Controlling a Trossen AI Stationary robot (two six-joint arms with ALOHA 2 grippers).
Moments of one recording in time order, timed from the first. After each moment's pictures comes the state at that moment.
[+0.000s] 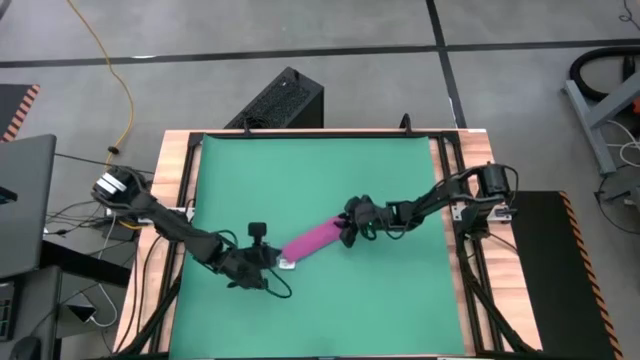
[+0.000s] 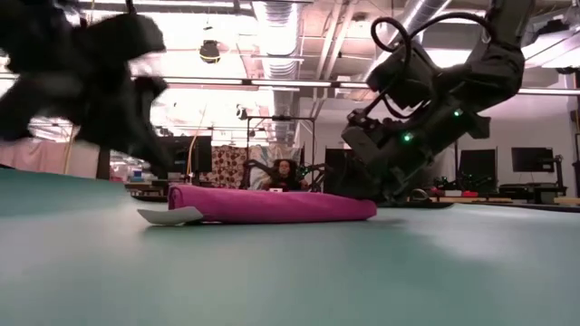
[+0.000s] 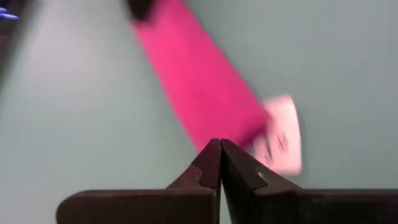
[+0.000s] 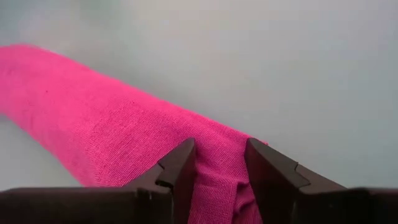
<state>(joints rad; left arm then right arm) -0.53 1.47 0.64 -0.08 -0.63 -0.20 0.01 1.81 0.61 0.48 0.23 0.52</state>
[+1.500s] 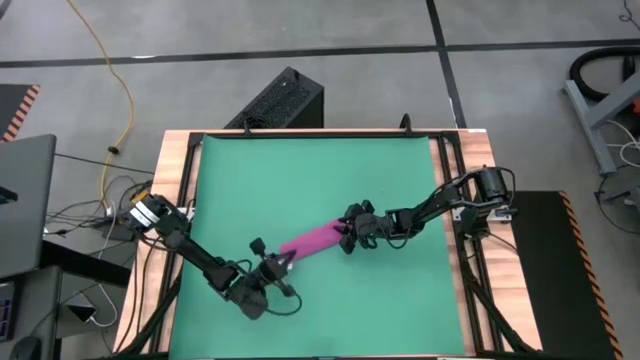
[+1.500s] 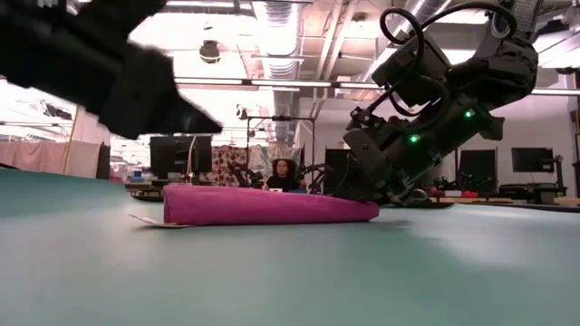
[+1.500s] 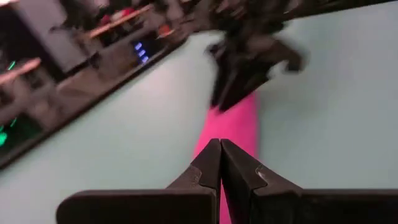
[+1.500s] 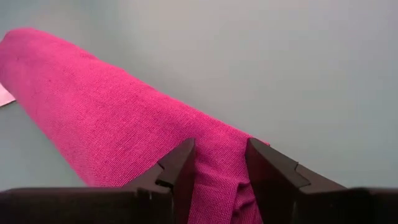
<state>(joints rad) -0.66 1.85 0.76 0.49 -1.28 -0.29 0.11 1.81 0.61 0.51 0.35 0.55</state>
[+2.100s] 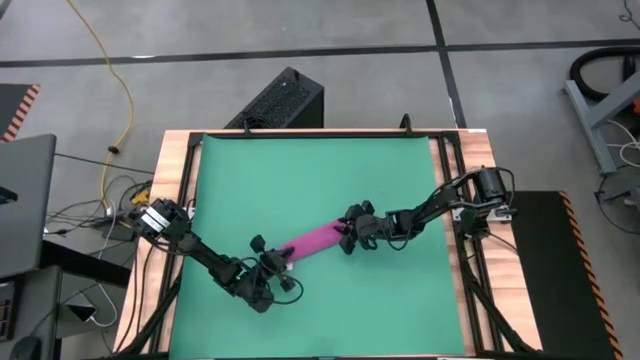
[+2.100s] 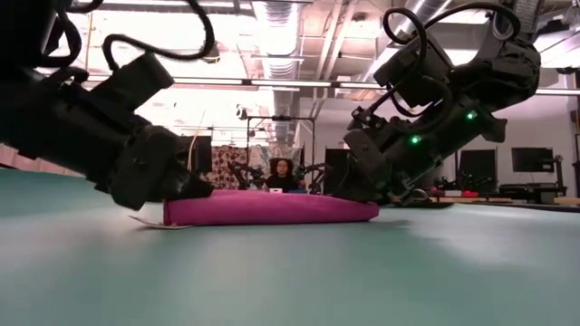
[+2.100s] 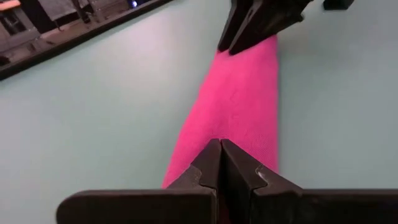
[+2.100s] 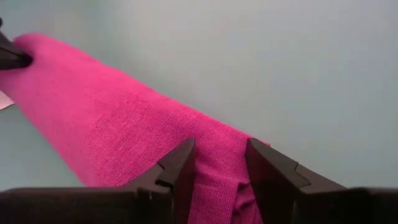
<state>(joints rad) -0.62 1.93 0.69 0.45 -1.17 -0.63 0.12 1.81 0.61 0.54 0.37 0.55</state>
